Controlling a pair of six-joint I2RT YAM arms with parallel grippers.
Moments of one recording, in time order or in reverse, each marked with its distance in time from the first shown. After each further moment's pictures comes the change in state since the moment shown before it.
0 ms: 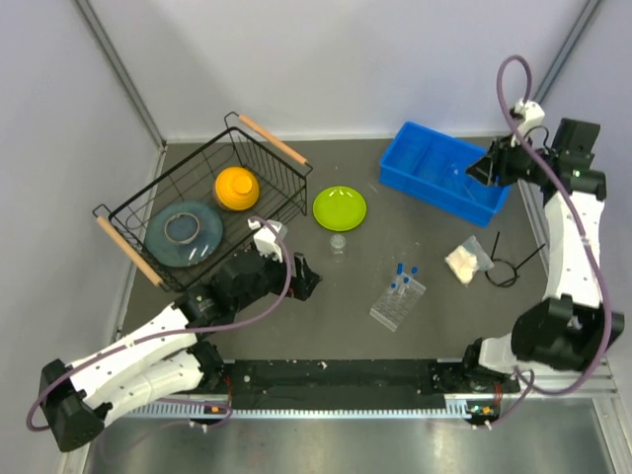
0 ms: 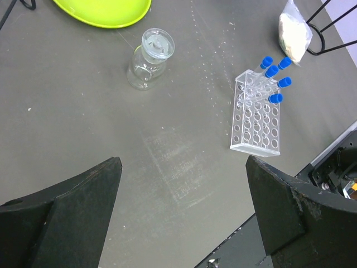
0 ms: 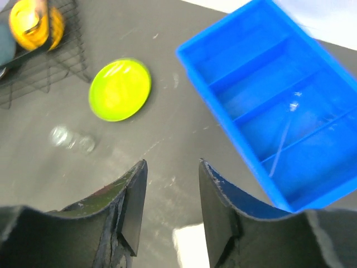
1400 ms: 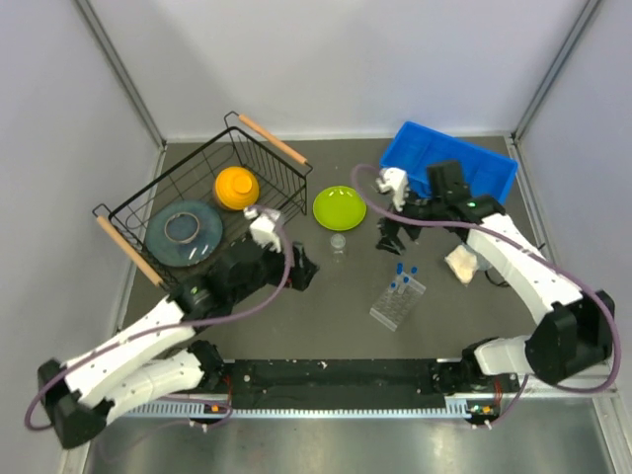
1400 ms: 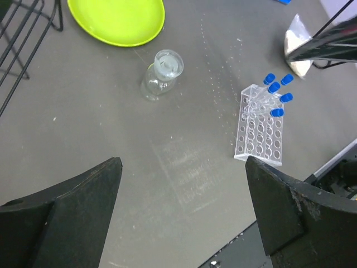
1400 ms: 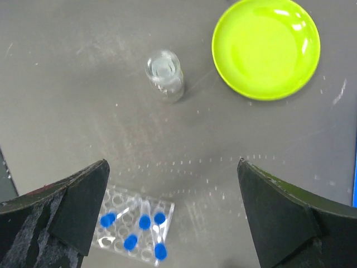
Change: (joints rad) left arm 0.015 0.116 0.177 -0.116 -0.029 0.038; right arm 0.615 -0.176 -0.433 0.095 0.124 -0.288
